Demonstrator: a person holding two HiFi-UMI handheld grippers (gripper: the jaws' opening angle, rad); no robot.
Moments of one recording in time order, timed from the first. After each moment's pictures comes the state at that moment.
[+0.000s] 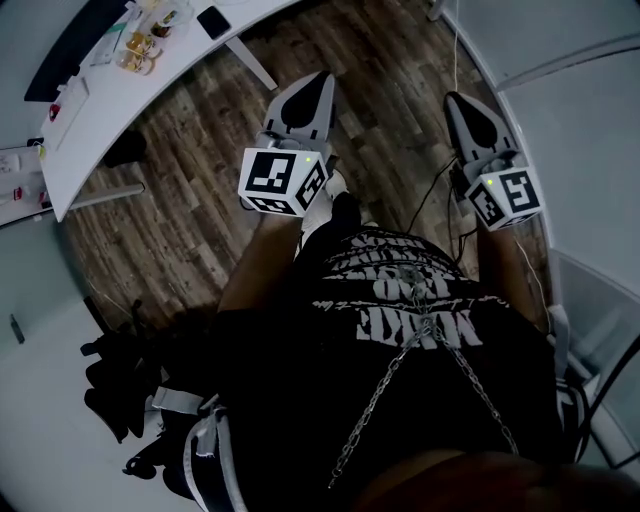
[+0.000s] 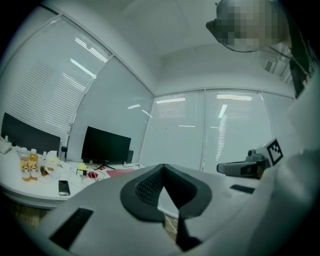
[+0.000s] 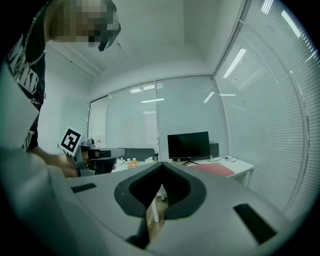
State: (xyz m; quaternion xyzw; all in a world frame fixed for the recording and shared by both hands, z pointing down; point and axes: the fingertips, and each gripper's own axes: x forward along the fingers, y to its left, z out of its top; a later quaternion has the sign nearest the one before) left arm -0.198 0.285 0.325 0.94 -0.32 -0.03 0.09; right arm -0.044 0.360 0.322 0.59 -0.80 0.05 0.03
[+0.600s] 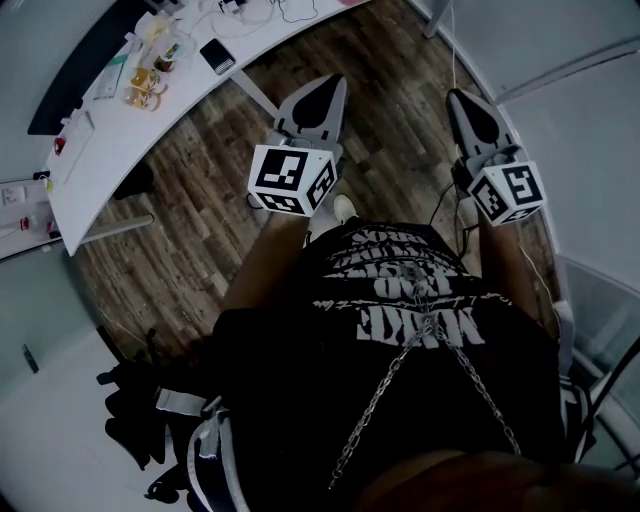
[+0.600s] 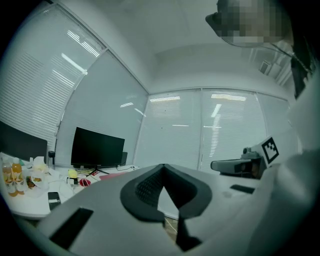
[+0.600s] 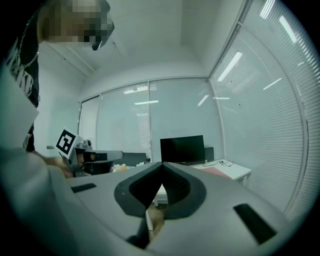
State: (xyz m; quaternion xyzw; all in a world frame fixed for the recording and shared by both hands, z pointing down) left arm -0.180 0.214 0.303 0.96 -0.27 -0.02 0.08; right arm -0.035 0.285 0.301 0.62 -0.78 0.05 0.02
